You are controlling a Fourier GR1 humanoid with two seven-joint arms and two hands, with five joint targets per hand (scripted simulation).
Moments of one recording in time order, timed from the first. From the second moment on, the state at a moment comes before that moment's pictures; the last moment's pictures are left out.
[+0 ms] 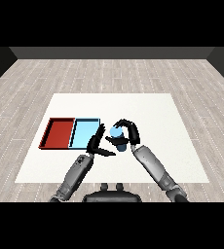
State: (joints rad) left arm -0.28 0.00 -0.37 -1.24 0.23 0.14 -0.26; right arm -0.46 -0.14 0.46 -1.44 -0.08 -0.50 -0.07
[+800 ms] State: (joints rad) left arm -0.34 0.00 -0.45 -1.16 0.31 0.21 -0.32; right arm -0.45 -0.01 0.42 -1.43 0.04 -0.42 -0.05
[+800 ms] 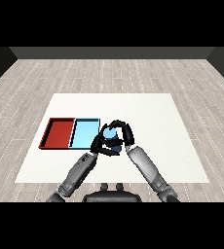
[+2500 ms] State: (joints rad) left arm -0.50 0.01 -0.63 -0.95 0.70 0.38 -0.59; right arm -0.46 0.00 0.48 -1.42 -0.27 -0.48 -0.19
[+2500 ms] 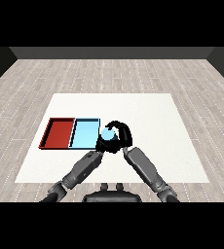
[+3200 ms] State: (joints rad) left arm -0.51 0.01 -0.60 -0.93 0.67 0.40 -0.64; right arm -0.39 -0.01 0.45 -1.46 -0.18 -0.37 -0.13
